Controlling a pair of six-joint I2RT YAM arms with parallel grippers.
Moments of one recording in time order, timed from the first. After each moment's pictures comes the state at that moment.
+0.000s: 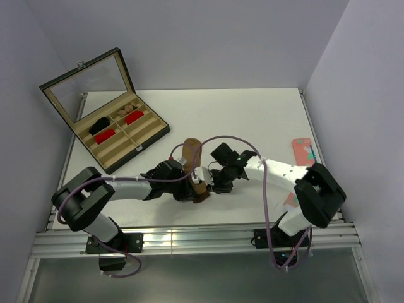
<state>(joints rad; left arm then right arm) -0.83 1.54 0.55 0.15 0.27 -1.07 0.75 1.52 0.88 -0.59 -0.40 -0.86</state>
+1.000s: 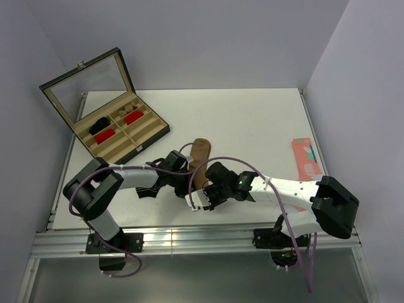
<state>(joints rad) -0.77 1.67 0.73 -0.05 0.47 -0.93 1.00 1.32 0.70 -0.37 -0.29 -0.97</state>
